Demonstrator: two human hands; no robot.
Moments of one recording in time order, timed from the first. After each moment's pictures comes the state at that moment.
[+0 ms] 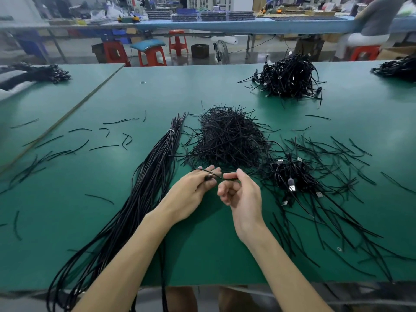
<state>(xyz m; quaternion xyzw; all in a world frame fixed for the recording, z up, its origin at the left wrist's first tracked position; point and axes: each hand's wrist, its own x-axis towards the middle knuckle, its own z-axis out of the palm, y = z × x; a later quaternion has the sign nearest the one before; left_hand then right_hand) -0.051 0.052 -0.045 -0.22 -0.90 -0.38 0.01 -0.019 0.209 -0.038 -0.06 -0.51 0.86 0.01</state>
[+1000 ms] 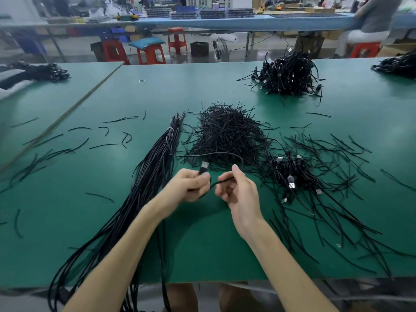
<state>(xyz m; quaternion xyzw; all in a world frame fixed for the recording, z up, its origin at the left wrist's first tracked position) -0.045 0.043 -0.027 -0.17 -0.71 -0.67 -0.17 -0.022 0.211 -0.038 -0.06 -0.54 0.84 -0.02</state>
